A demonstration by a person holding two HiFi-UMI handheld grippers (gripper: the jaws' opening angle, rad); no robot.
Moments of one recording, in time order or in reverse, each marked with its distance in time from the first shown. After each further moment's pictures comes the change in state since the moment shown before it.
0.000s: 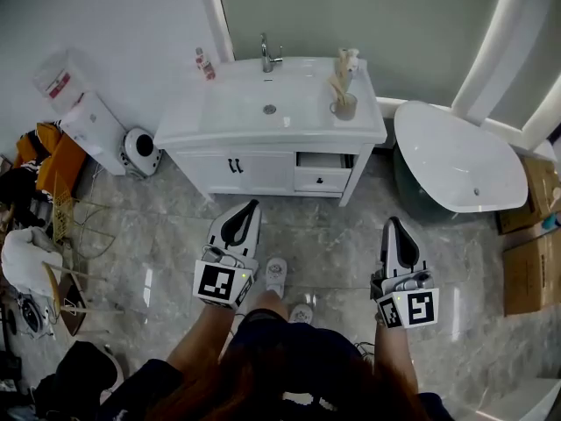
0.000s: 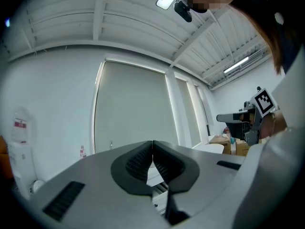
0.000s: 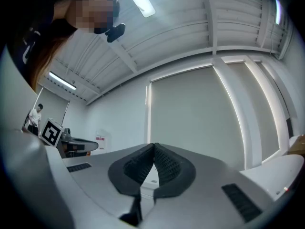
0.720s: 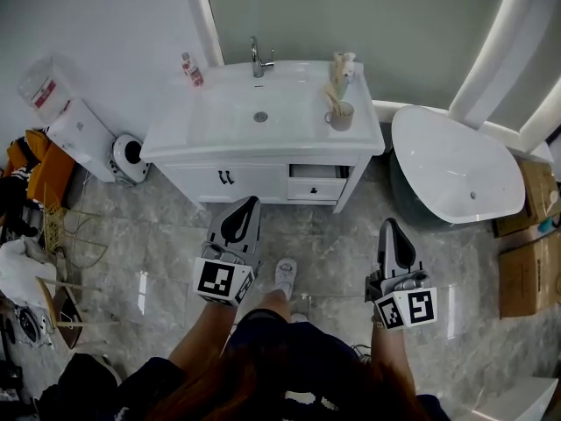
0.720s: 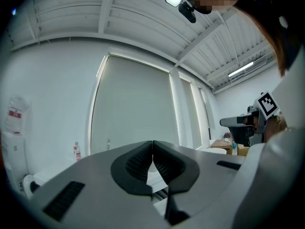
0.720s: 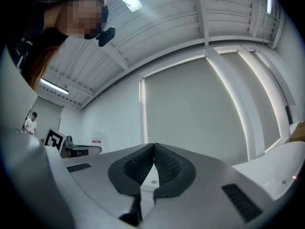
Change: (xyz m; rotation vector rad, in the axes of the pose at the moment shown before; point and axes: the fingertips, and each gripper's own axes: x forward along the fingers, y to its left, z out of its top) left arm 0.088 0.039 -0.016 -0.056 -0.006 -0.011; right arm 0.075 -0.037 -0.025 0.089 0.029 -0.025
